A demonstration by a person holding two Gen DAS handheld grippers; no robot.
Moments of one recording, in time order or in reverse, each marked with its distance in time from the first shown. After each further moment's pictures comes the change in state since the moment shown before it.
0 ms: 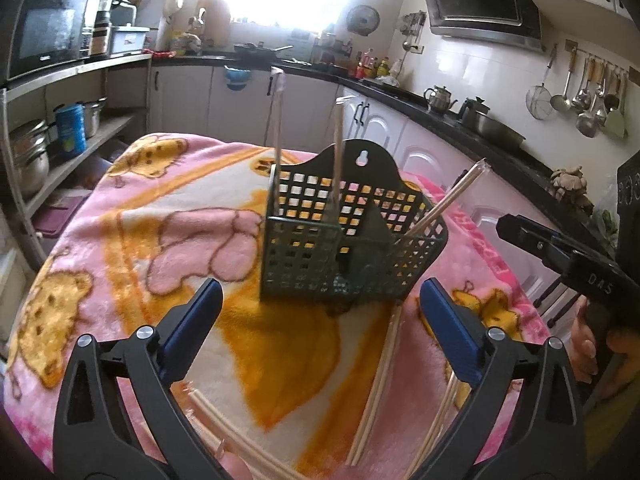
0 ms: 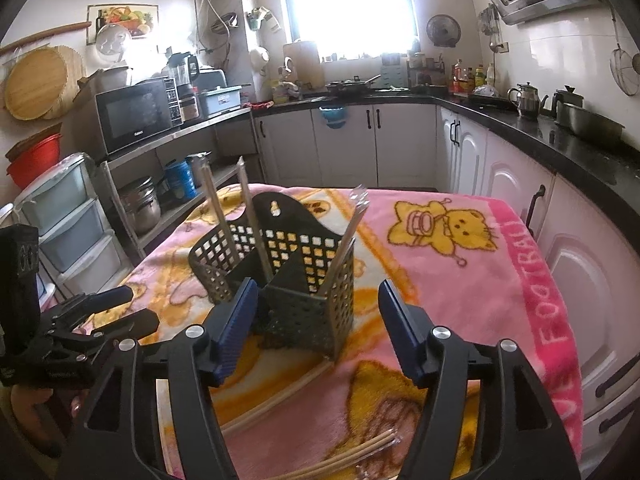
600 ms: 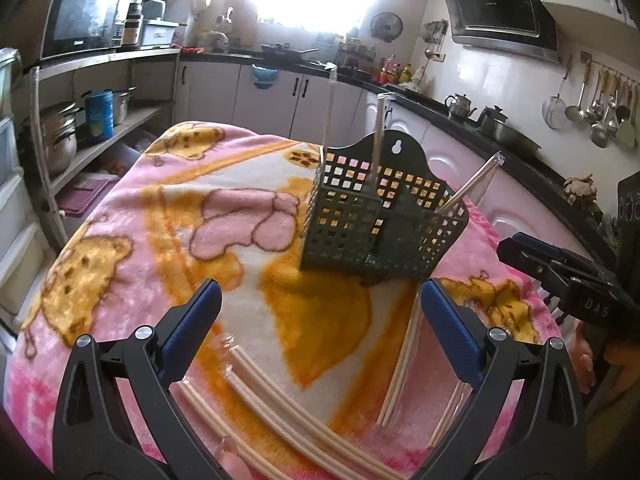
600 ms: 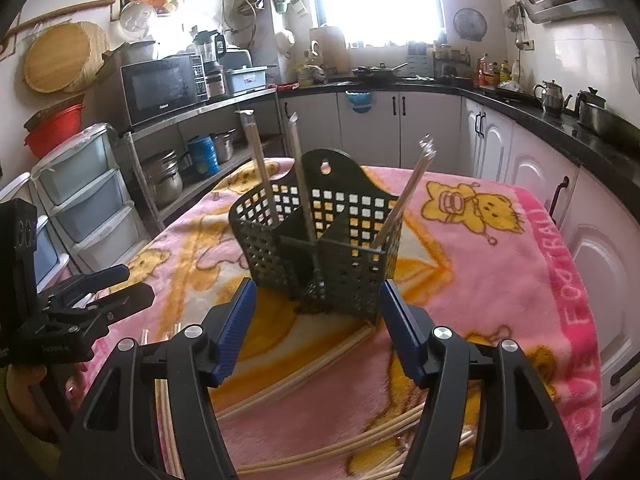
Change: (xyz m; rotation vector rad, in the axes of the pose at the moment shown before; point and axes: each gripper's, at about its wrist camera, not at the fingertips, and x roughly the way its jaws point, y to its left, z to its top) left arm -0.030 0.025 -0.029 -0.058 -0.013 0.052; right arm 0.001 0.037 -0.029 -0.057 0.054 0.060
